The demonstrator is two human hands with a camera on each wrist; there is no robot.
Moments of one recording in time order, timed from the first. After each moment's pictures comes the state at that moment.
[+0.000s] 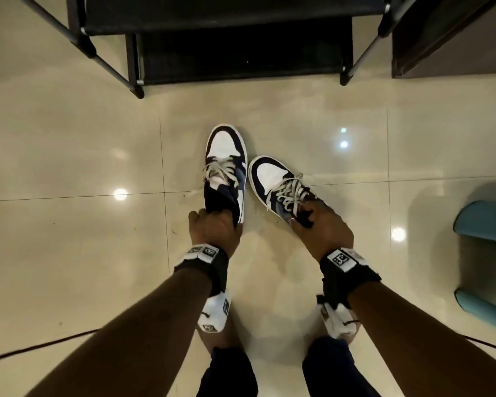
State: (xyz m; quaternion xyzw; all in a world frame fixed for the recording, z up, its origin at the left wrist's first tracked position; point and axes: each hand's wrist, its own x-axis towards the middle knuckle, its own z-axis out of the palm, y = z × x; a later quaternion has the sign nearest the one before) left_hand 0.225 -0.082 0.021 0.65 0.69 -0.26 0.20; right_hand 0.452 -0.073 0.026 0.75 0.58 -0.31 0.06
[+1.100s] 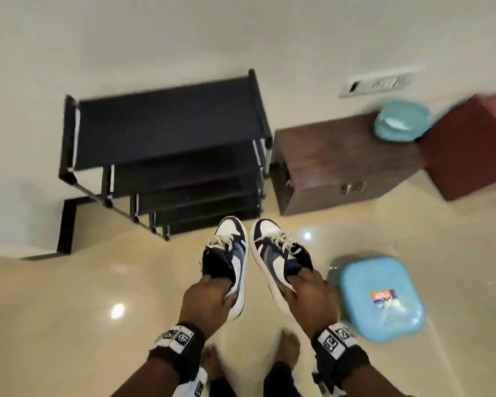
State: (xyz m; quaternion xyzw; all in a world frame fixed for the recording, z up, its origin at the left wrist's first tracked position) left_hand 0.308 -0.082 0.611 0.77 0.59 -0.04 0.23; right_hand 0.559 -0.108 0.596 0.73 0.67 -0.14 0.03
